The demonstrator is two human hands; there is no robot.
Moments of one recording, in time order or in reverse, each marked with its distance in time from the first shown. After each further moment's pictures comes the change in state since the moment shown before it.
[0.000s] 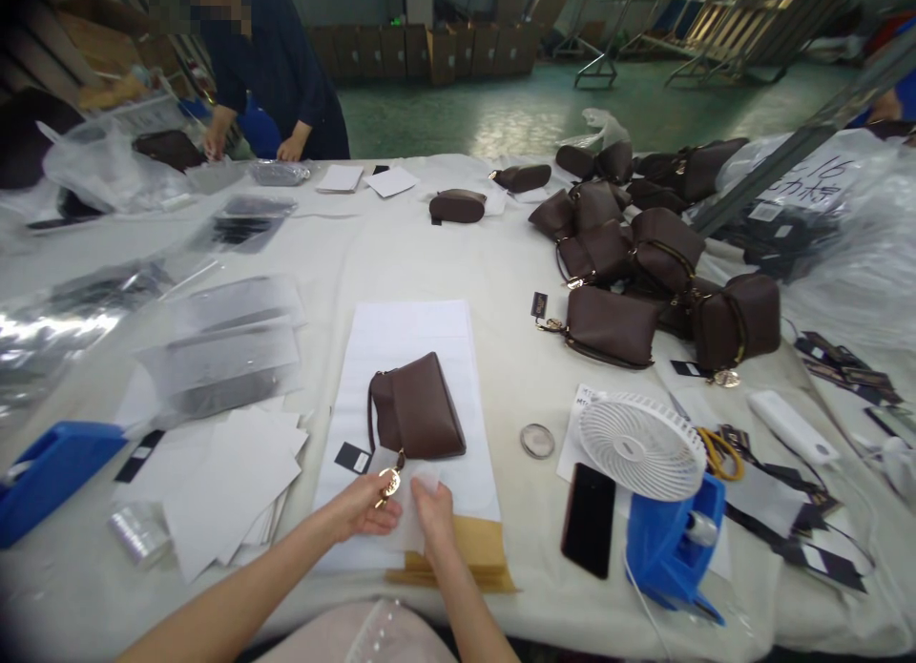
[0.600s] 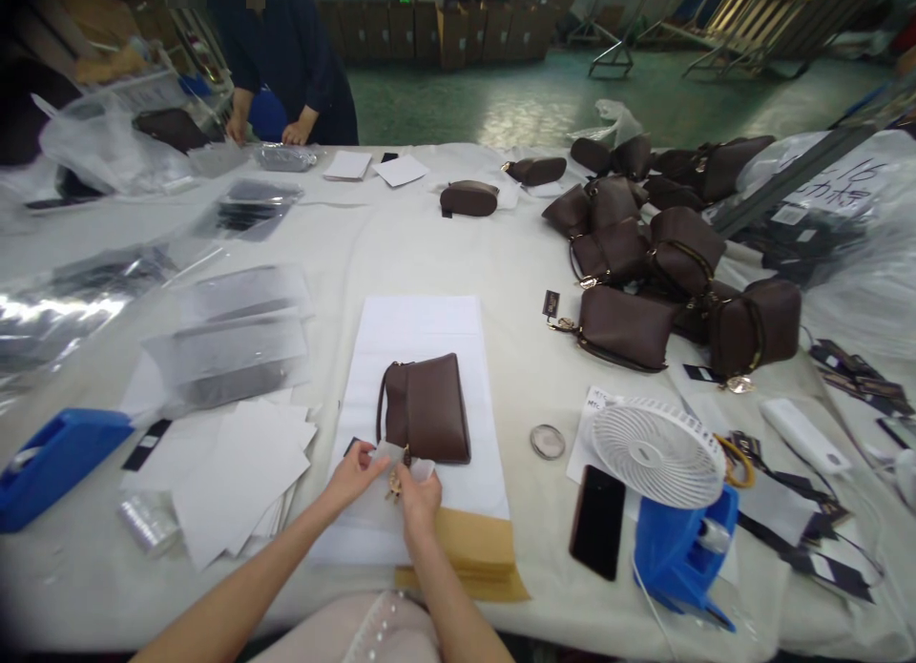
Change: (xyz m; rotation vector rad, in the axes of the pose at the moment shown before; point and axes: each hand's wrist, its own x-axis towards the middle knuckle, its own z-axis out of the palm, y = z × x) left_hand 0.015 -0.008 -0.041 0.247 0.366 0.500; right_hand -0.001 0.001 0.049 0.015 0.200 -0.114
